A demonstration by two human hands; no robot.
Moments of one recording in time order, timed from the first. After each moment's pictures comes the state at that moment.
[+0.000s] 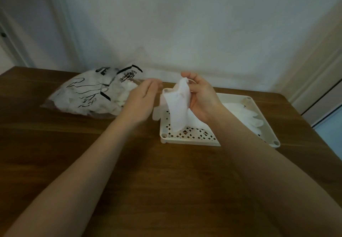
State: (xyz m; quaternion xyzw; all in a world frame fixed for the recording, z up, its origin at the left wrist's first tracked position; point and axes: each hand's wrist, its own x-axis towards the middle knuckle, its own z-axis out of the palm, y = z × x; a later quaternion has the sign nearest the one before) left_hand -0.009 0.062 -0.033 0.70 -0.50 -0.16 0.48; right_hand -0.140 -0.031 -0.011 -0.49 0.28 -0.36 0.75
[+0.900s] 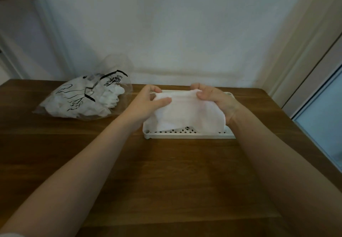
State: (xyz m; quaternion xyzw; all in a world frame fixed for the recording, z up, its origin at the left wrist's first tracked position) left_hand -0.058 0.057 -0.025 0.64 -0.45 -0.35 0.51; right_hand -0.245 -0.043 0.001 -0.56 0.18 -0.16 0.80
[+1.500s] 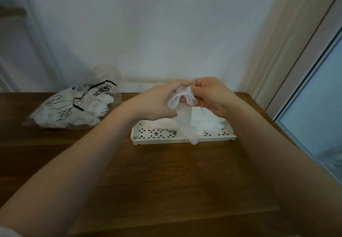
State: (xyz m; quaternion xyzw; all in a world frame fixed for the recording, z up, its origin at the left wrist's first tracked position) left_hand -0.105 0.056 0.045 0.59 -0.75 -0.16 0.25; right_hand -0.260 -0.032 0.043 -0.69 0.32 -0.27 0.59
